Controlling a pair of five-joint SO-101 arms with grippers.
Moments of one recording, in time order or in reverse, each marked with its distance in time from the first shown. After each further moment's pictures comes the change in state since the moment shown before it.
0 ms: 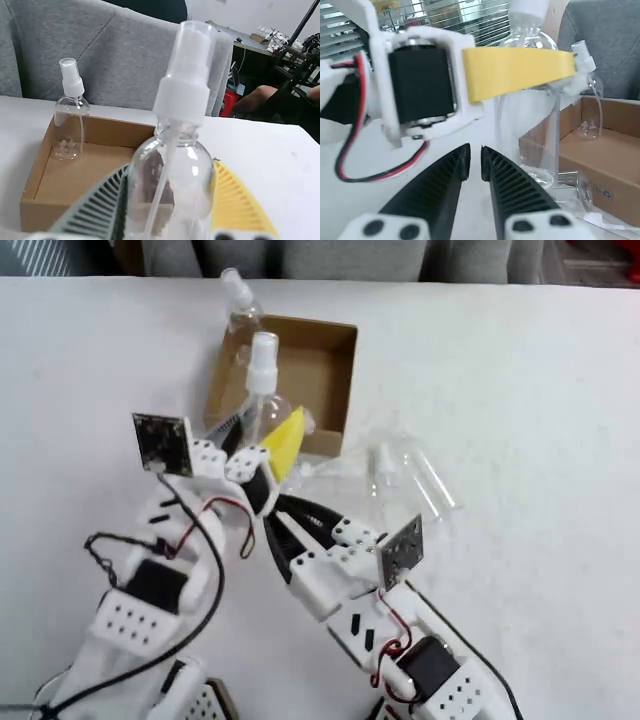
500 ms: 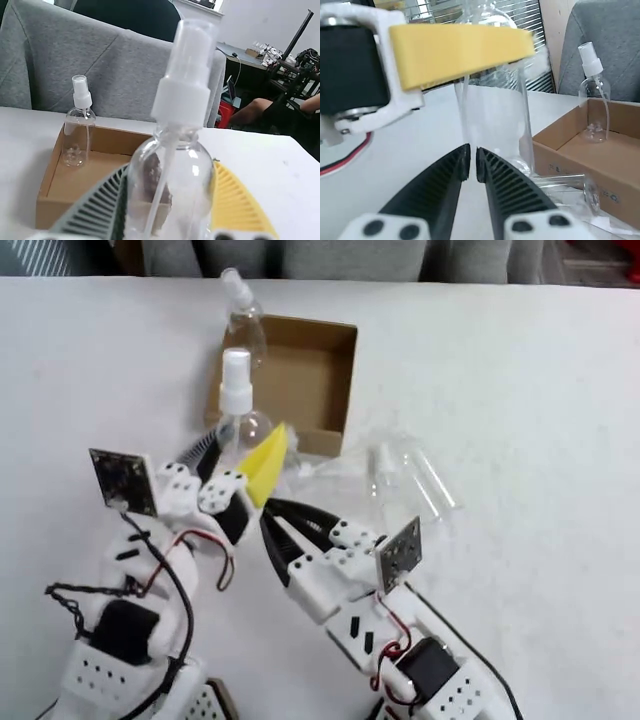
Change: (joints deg) left arm 0.3 -19.5 0.0 16.8 -0.1; right arm -0.2 -0.4 0.0 0.0 0.0
